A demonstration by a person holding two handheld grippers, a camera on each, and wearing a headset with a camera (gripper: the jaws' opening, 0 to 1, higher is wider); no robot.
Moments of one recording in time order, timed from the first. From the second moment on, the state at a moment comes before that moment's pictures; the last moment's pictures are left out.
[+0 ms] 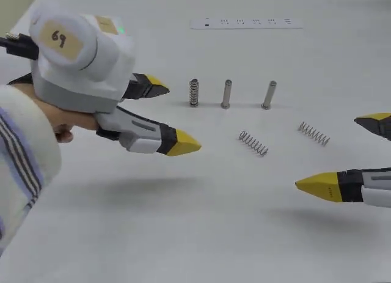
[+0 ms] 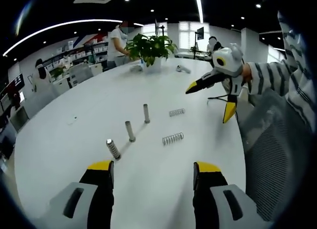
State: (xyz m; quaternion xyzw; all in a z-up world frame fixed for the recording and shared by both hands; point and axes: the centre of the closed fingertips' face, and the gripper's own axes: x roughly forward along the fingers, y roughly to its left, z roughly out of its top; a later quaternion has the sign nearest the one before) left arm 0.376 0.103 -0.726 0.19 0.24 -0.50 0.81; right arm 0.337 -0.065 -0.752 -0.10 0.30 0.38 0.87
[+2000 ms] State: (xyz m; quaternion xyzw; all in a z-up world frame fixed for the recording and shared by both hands) left arm 0.378 0.000 -0.800 0.39 0.24 -0.65 0.61; right arm 0.330 -0.073 -0.762 -0.06 0.31 0.37 0.87
